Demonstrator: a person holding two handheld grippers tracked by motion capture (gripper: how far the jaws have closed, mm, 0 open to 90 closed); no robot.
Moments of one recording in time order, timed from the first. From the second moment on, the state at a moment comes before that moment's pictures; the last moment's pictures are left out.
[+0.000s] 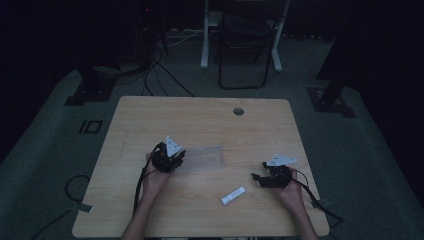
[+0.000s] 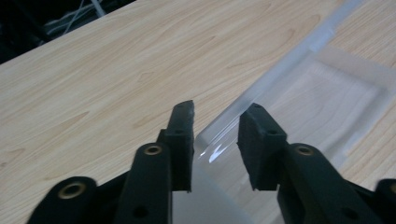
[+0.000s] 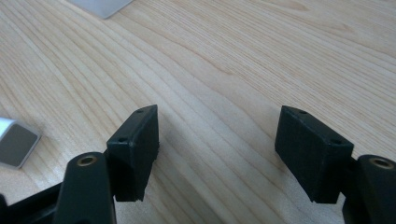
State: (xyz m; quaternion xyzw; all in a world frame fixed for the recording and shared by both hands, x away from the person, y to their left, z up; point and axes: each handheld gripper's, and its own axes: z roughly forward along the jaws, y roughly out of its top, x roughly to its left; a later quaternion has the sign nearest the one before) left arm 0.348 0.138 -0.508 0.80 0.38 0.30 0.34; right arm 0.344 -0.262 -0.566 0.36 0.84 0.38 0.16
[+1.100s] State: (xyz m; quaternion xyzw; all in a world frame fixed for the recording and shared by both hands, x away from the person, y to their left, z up) left arm 0.318 0.161 -0.509 0.79 0.41 0.34 0.30; right arm 0.344 -0.262 -0.566 0.36 0.84 0.38 0.16
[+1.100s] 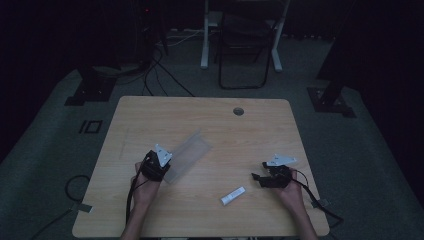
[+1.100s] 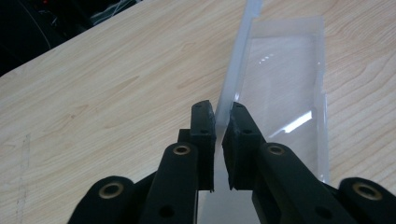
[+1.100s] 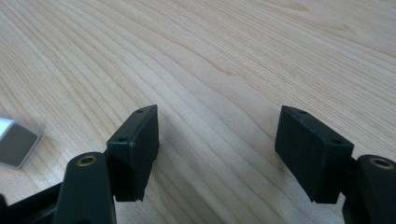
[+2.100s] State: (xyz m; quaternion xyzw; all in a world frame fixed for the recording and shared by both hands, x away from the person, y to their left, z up) left arm 0.285 0.181 -0.497 0.78 0.43 0.29 0.35; right arm 0.344 -0.261 -0.566 0.35 0.84 0.38 0.16
